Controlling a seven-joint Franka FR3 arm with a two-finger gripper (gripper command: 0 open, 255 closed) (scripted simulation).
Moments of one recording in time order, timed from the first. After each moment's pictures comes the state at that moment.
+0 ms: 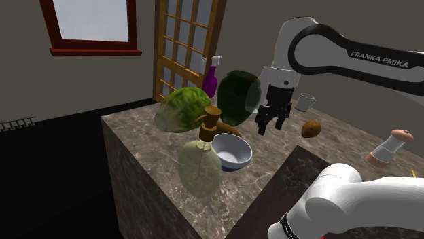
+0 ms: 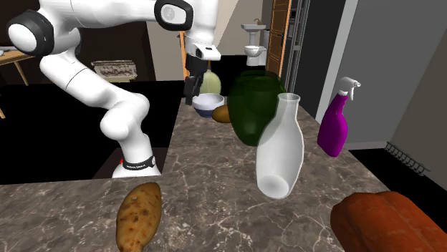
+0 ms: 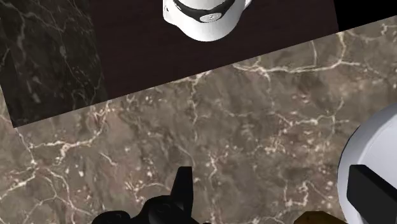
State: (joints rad) arm -0.01 -0.82 0.01 -2.45 0.03 1.44 0.16
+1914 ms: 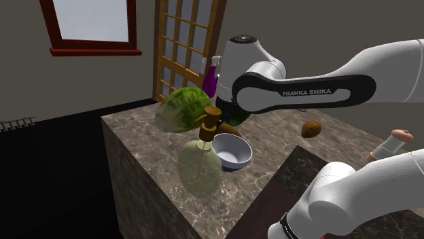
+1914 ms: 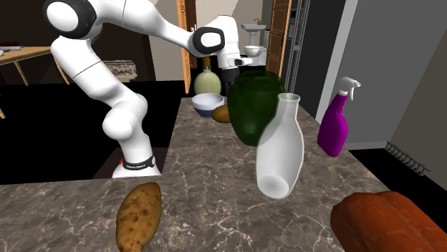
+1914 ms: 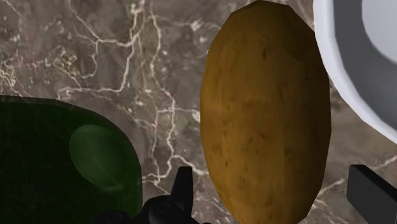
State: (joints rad) arm 0.08 -0.50 0.21 -2.46 -0.15 2.02 0.11
